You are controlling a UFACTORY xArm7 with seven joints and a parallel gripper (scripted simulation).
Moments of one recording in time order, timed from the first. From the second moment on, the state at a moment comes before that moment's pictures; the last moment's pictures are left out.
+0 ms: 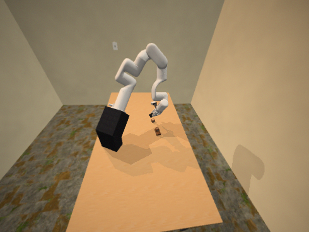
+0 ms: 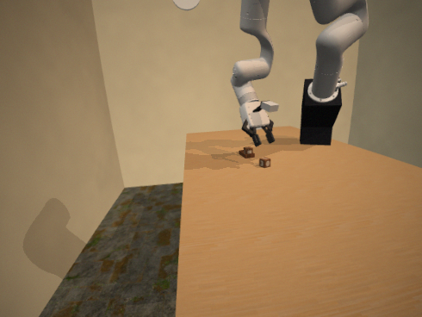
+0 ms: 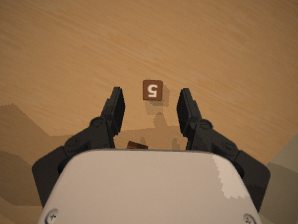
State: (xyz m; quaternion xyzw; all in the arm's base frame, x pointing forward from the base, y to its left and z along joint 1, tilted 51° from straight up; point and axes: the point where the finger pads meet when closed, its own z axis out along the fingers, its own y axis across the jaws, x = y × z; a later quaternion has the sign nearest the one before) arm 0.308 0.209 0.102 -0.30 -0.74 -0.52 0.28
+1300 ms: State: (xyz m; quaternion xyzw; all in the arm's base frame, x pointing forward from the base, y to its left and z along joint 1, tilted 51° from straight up) arm 0.306 0.211 0.108 -0.38 -0.77 -0.48 0.17
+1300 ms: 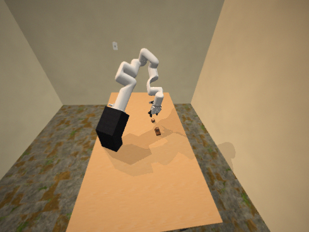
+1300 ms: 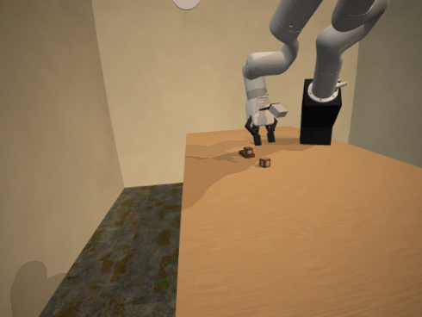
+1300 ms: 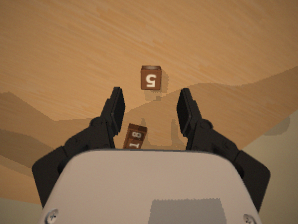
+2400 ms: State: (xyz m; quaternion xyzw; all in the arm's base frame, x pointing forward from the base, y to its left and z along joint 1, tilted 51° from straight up) arm 0.303 0.213 0.110 -0.43 -0.79 -0.43 0.08
